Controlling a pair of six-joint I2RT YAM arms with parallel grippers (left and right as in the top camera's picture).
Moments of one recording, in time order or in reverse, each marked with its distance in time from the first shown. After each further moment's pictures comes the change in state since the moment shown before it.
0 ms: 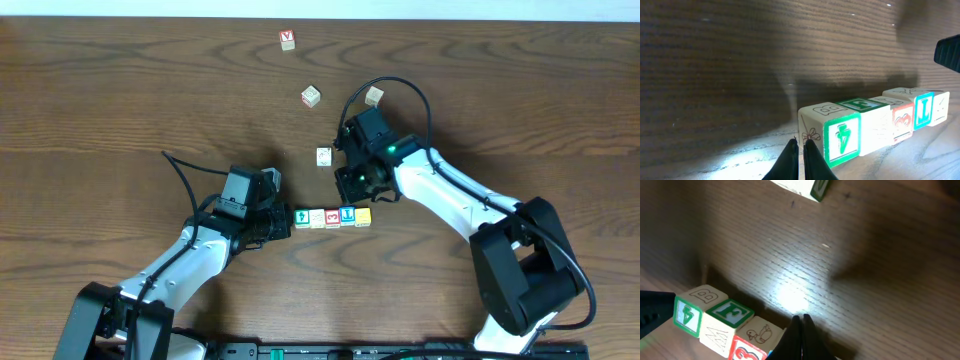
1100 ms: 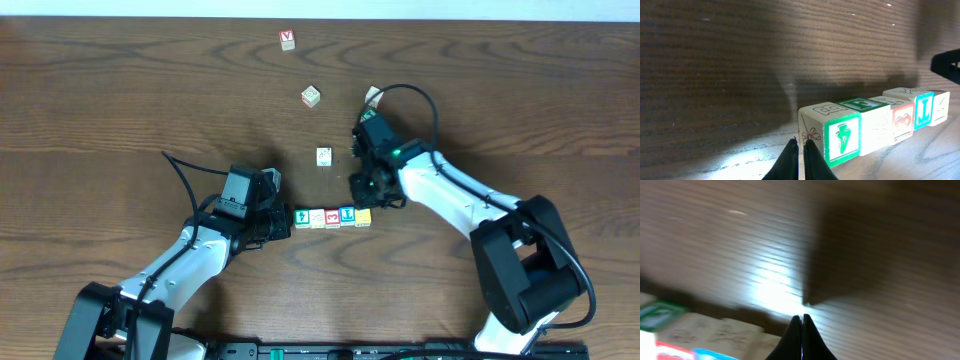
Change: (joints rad) left arm 0.000 0.000 0.000 -0.001 0.000 0.000; right arm -0.032 0.000 -0.051 -0.061 0.140 0.089
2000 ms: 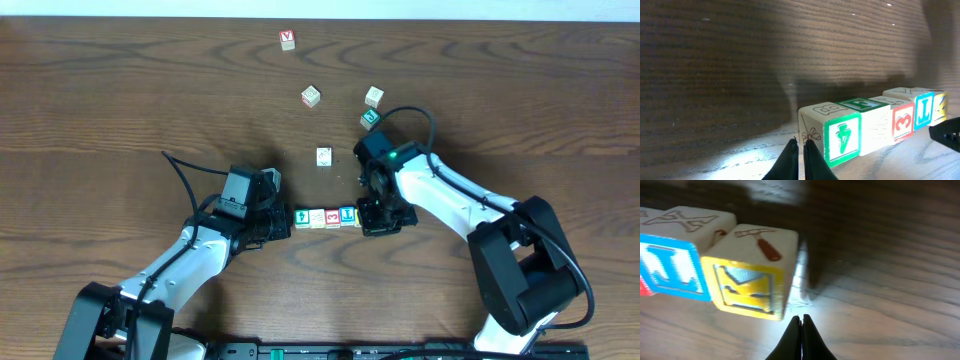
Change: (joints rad) left arm 0.000 0.000 0.000 0.000 0.000 0.000; right arm 0.031 0.000 -0.004 -0.283 -0.087 0.052
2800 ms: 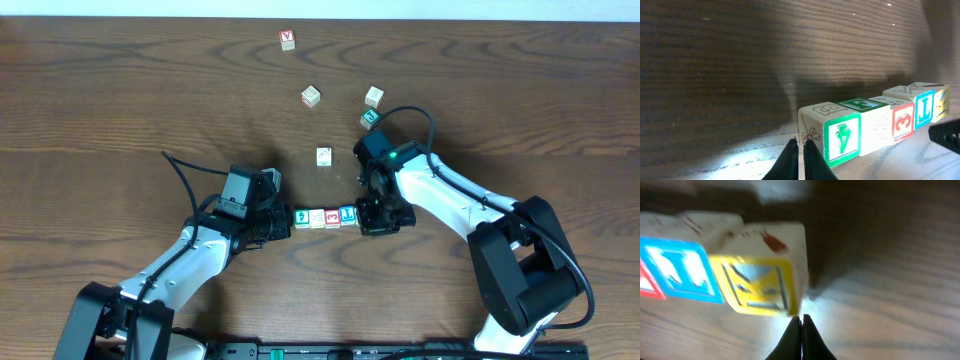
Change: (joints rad) left arm 0.000 0.000 0.000 -0.001 0.000 0.000; right arm 0.000 0.000 0.000 -0.001 -0.017 0.016
